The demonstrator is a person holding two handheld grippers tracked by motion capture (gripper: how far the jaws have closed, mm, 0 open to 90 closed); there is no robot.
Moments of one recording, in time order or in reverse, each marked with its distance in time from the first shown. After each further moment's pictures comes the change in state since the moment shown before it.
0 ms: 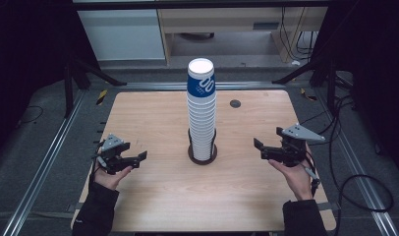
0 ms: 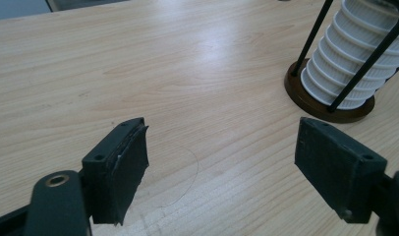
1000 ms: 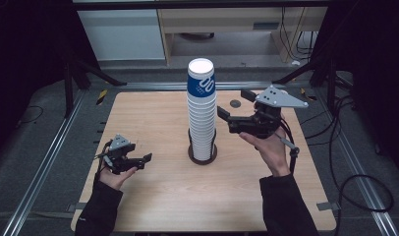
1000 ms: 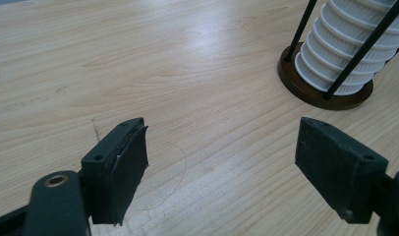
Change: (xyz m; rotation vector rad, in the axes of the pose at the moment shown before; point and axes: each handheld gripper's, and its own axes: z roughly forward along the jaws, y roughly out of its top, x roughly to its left) left arm -0.006 0.000 0.012 0.042 -0.028 0.026; right arm 0.081 0.121 0.005 -0.269 0.256 -0.089
